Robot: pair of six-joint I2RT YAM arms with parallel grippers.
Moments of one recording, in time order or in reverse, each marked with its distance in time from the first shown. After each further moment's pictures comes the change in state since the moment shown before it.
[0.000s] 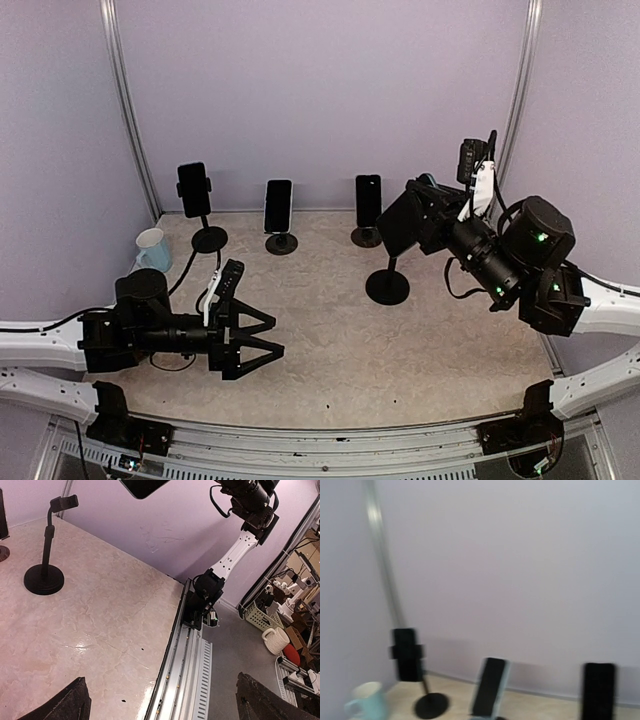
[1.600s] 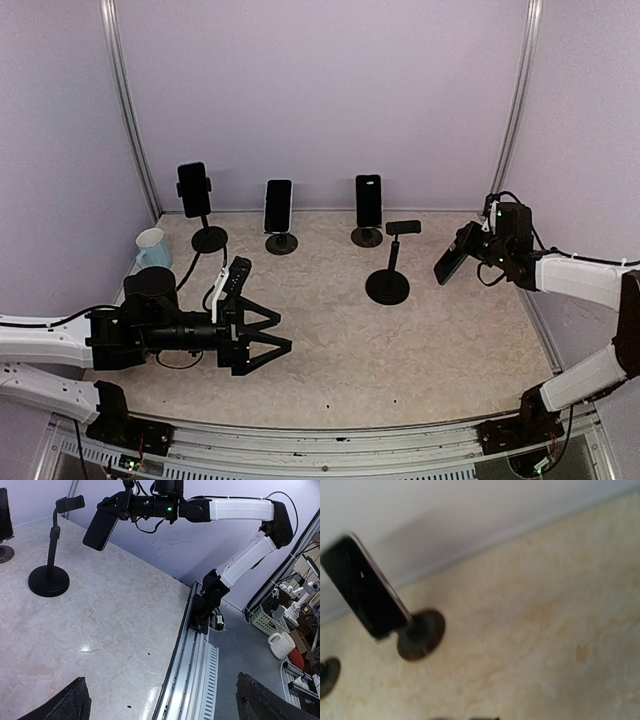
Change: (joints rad) left arm 0.000 0.065 0.019 0.040 -0.030 0.000; right arm -0.916 0.277 -0.150 -0.171 -0.538 0.492
